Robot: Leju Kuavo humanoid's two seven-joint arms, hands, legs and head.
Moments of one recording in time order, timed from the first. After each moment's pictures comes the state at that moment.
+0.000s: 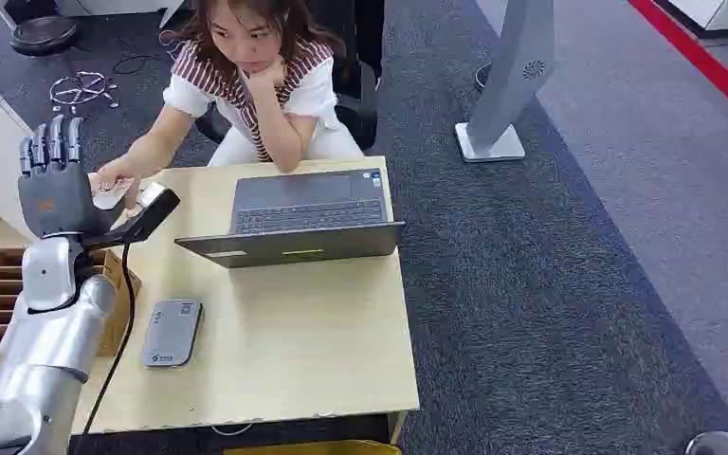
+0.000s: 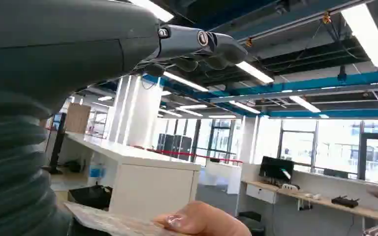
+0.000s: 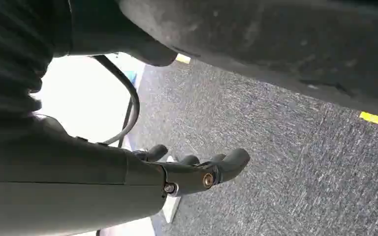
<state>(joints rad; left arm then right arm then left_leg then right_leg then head) -0.74 0.10 -0.10 -0.74 -1.40 0.55 0.04 -0.07 0.20 -1.15 -0.22 1.45 0.12 0.45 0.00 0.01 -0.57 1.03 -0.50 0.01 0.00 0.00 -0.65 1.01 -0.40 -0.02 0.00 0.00</state>
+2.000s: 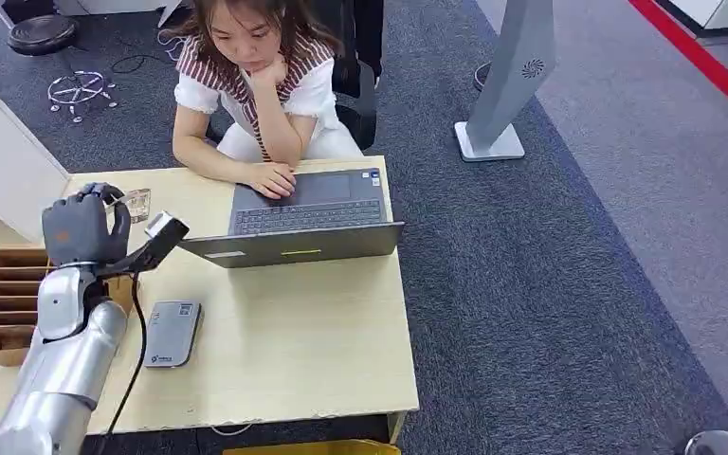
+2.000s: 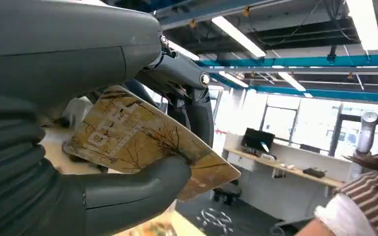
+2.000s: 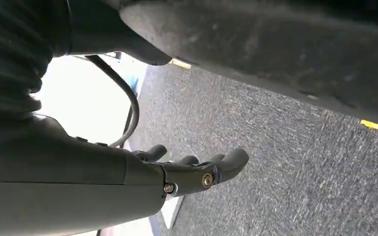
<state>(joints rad) -0.58 0.10 -0.11 -0.81 -1.21 0.57 -0.11 -0.07 0.20 -1.15 -0.21 1.42 0.13 0.47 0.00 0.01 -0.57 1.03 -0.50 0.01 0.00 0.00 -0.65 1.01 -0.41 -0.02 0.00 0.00</state>
